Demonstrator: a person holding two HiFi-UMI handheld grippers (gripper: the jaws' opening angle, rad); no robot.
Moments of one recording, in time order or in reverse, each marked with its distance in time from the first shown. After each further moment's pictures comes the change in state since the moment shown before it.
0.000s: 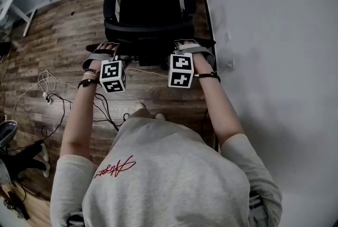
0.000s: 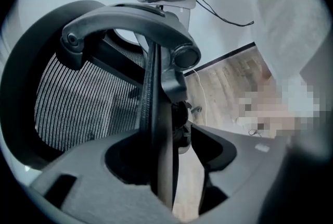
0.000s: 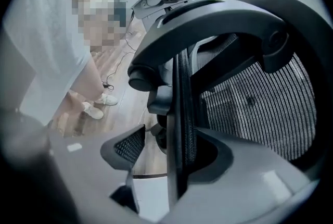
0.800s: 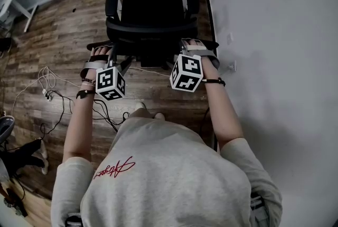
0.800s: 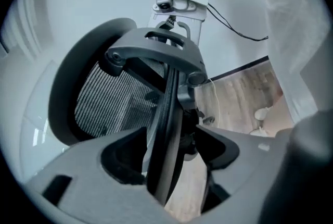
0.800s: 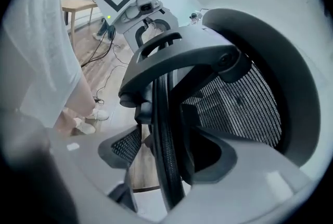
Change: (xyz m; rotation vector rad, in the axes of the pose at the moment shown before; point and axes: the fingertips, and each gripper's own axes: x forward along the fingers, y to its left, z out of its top) left arm -0.030 0.016 0.006 -0.157 -0.071 0.155; right arm -0.021 -0.020 0.010 0.117 -0.106 -0.081
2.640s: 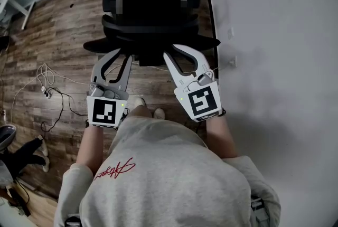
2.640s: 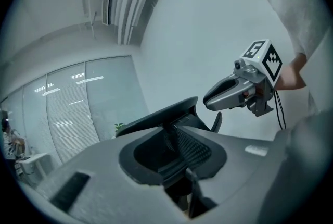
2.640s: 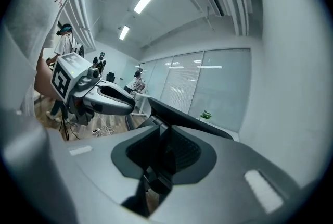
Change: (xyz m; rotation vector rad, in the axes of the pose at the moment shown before) left arm -0.118 0.064 0.074 -0.686 -0.549 0.355; right arm -0.125 -0.039 0.059 0.616 -0.608 -0.339
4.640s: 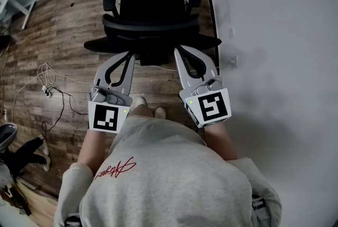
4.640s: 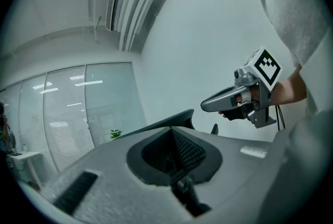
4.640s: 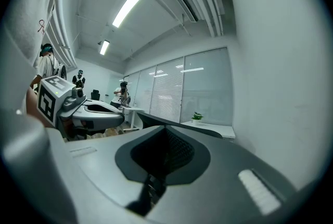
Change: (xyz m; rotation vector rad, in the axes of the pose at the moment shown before) left arm -0.007 -0.011 0.019 -0.023 -0.056 -0.031; right arm -0.021 -0.015 0.013 0.217 -0.087 -0.114
